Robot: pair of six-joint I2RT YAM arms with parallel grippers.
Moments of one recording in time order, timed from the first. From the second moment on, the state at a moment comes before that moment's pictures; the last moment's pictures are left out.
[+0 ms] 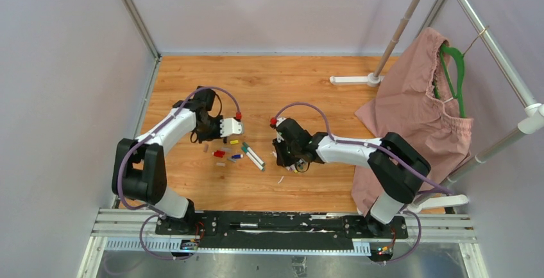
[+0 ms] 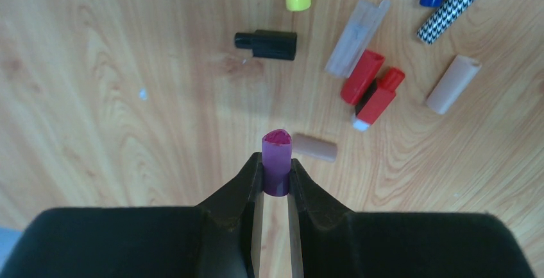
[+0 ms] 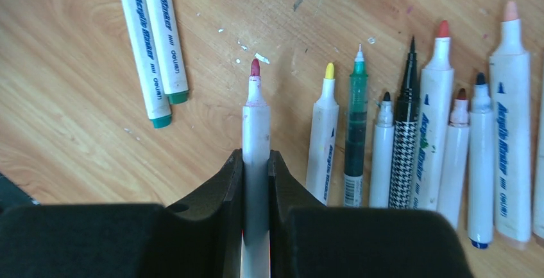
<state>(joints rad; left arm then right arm) -0.20 1.48 0.99 -0.78 0.16 1.29 0.88 1.63 0.90 -0.18 -0.07 0.33</state>
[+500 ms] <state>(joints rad) -0.19 1.63 0.98 -0.70 0.16 1.13 0.93 1.68 0.90 -0.12 0.01 0.30</state>
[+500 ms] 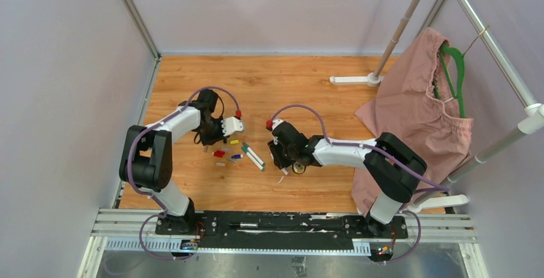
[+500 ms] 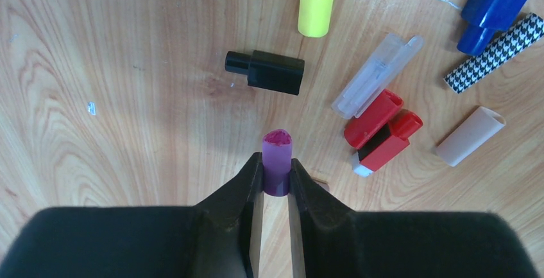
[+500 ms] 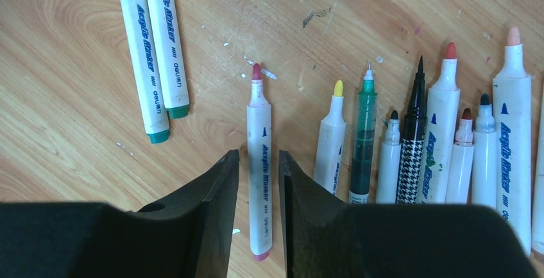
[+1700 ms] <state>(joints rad) -0.04 1.41 1.32 -0.95 0.23 0.91 0.99 1.90 1.25 -0.23 0.01 0.21</state>
